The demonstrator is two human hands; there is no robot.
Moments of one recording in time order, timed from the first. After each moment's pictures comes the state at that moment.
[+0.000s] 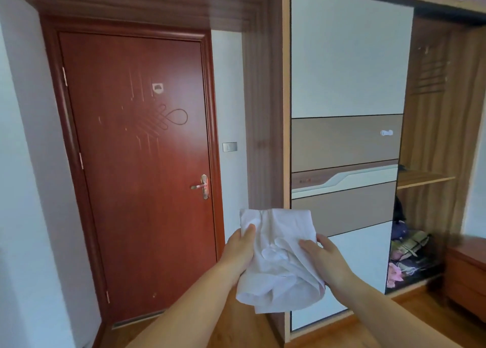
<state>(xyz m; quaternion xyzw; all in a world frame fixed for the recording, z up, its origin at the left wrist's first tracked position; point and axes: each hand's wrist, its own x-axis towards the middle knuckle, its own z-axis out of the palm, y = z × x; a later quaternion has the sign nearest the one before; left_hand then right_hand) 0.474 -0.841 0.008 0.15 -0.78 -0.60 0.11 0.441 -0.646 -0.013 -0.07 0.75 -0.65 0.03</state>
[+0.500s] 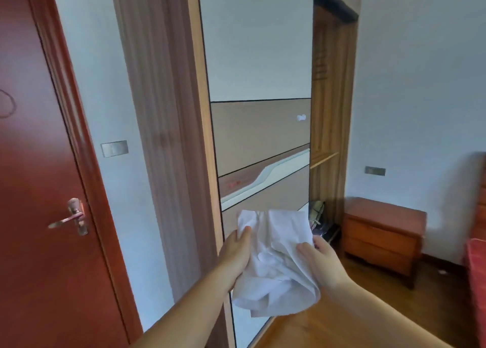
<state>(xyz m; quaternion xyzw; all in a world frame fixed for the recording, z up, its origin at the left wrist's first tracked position) 0.153 -0.822 -0.025 -0.01 -0.81 -0.59 -0.03 0.211 -0.638 -0.052 0.10 0.73 -0.67 -0.12</state>
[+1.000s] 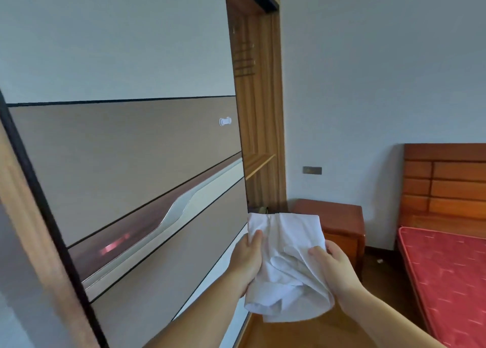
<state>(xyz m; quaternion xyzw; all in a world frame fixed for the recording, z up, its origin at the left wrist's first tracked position) -0.083 -0.524 -0.044 -0.15 -0.78 -0.59 -0.16 0.028 -0.376 -0.067 0.23 0.69 -0.65 -0.25</state>
